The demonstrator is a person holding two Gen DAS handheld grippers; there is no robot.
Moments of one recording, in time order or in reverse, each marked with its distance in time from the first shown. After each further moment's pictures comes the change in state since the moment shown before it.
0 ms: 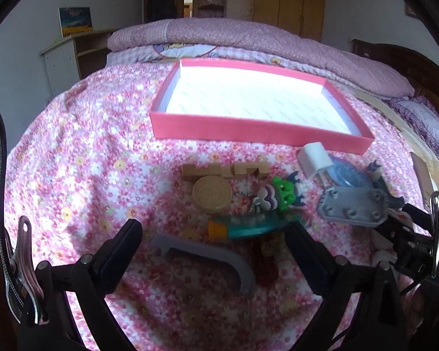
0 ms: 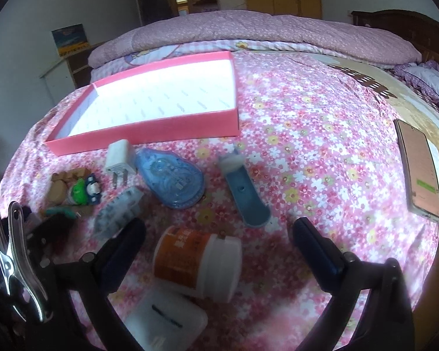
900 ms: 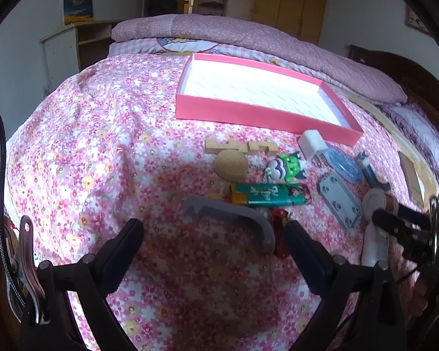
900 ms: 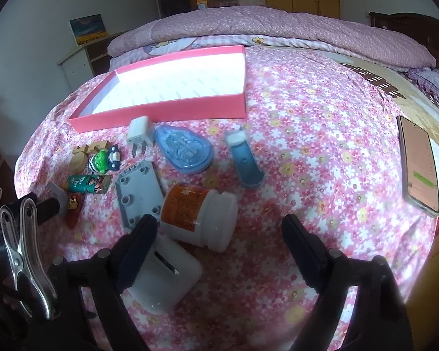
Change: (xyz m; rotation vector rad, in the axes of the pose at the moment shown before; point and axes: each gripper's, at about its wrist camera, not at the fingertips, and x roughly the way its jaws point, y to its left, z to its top) left arm -0.025 0.024 -0.024 -0.038 0.027 -0.053; right arm -0.019 -0.007 -0.019 -0.050 0.039 0.073
